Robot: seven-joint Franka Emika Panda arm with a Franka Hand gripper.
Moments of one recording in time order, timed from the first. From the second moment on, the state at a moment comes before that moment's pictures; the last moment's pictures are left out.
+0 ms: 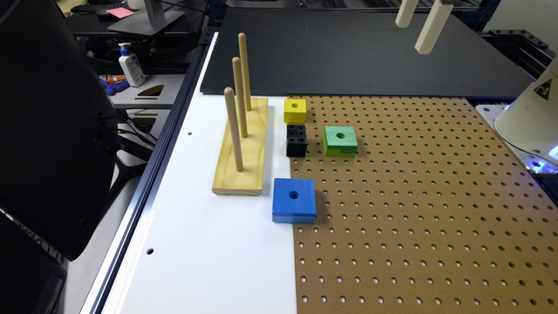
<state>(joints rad) -0.06 -0.59 0.13 -2.74 0.08 2.20 0.77</state>
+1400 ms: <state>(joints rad) -0.06 -0.27 0.28 -2.46 0.10 2.23 0.92</state>
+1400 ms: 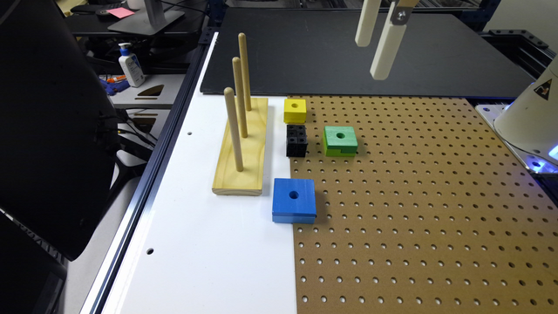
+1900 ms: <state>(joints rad) -0.06 -0.24 0.33 -2.42 0.10 2.23 0.97</state>
